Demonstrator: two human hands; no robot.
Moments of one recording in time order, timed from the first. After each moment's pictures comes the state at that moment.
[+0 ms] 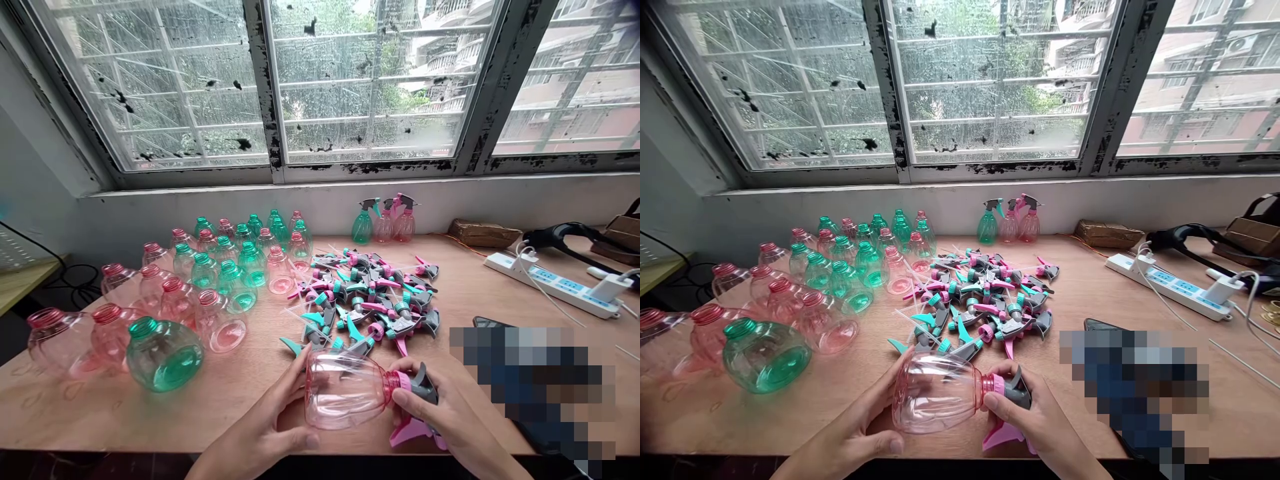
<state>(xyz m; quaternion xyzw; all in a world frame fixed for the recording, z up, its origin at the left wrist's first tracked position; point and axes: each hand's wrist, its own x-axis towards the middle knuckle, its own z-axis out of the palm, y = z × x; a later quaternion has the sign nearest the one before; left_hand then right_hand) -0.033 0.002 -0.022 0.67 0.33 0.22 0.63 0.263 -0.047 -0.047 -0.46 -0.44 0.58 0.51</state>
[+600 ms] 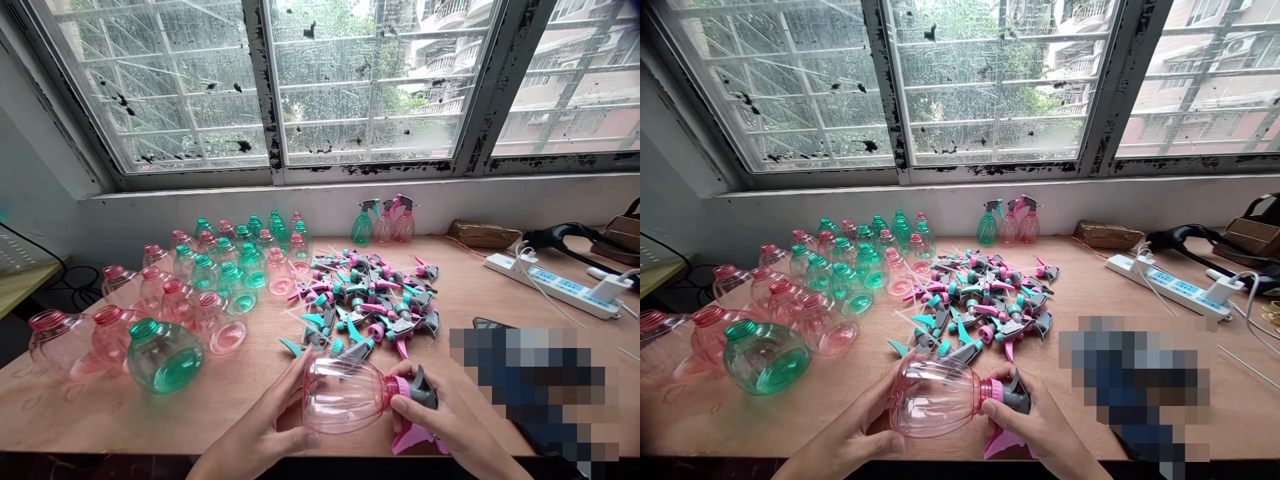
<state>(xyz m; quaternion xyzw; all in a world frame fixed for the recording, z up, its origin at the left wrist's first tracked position) -0.033 0.004 -0.023 0.66 0.32 0.23 0.64 0.263 -0.046 -0.049 -0.45 -0.45 0.59 0.50</state>
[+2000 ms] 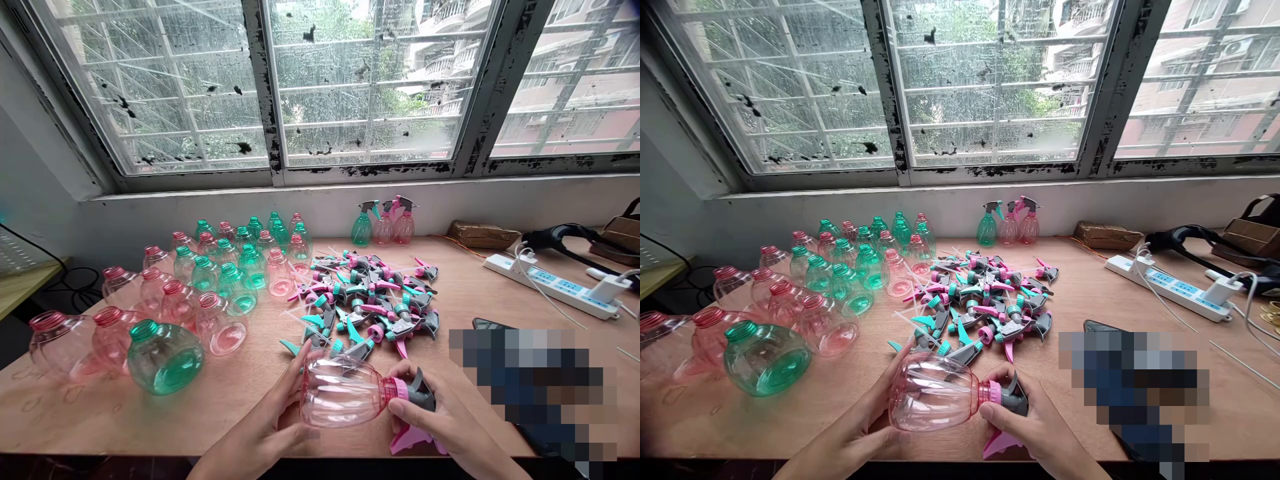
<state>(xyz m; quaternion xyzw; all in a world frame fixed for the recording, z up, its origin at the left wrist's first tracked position) -0.028 0.000 -0.011 0.69 0.32 0.24 0.61 0.263 -0.047 -0.049 -0.46 -0.46 0.58 0.49</state>
